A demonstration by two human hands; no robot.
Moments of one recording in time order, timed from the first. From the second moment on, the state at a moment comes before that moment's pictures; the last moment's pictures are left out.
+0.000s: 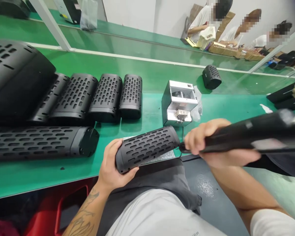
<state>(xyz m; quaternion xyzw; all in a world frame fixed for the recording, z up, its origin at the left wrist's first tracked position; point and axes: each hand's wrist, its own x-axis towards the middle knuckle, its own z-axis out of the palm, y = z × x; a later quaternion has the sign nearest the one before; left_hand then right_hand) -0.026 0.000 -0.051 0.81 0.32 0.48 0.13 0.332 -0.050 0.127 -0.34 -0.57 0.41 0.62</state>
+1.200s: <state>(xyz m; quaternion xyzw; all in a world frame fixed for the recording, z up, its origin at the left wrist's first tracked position) -0.030 -0.002 -0.057 0.80 0.33 0.49 0.10 0.372 0.041 0.110 -0.40 -0.45 0.11 0.79</state>
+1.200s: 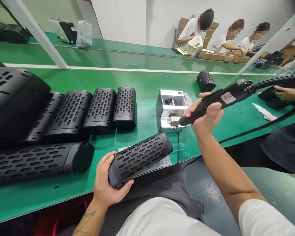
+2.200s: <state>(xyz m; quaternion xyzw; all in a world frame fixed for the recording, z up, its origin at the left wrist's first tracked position) -0.021 0.002 -0.073 0.61 0.39 0.65 0.21 0.376 0.046 0.101 -0.38 -0.46 0.08 0.80</state>
